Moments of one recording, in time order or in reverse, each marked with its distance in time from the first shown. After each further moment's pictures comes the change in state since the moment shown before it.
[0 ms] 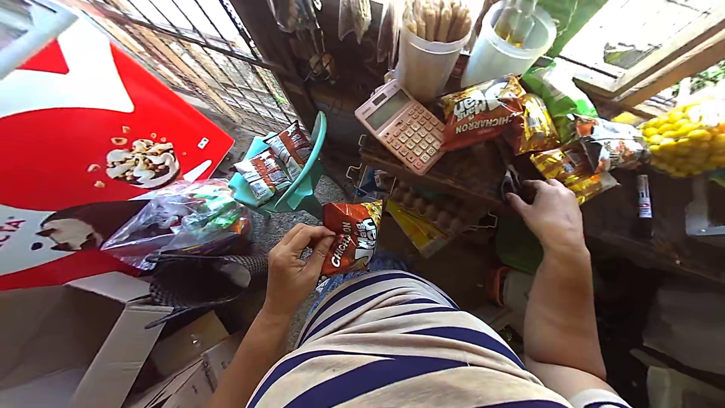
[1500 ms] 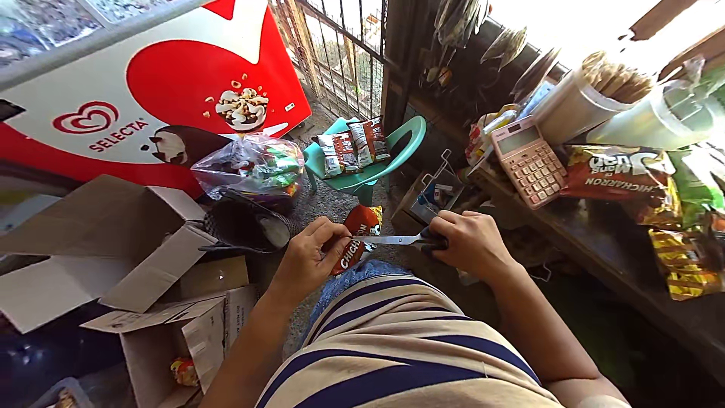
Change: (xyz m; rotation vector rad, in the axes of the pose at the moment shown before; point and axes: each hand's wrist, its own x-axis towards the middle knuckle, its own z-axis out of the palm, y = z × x) left_hand -0.062 -0.044 -0.135 0.191 0.069 -0.048; right_hand -0.085 -0.254 0.077 0.051 -0.124 -1.277
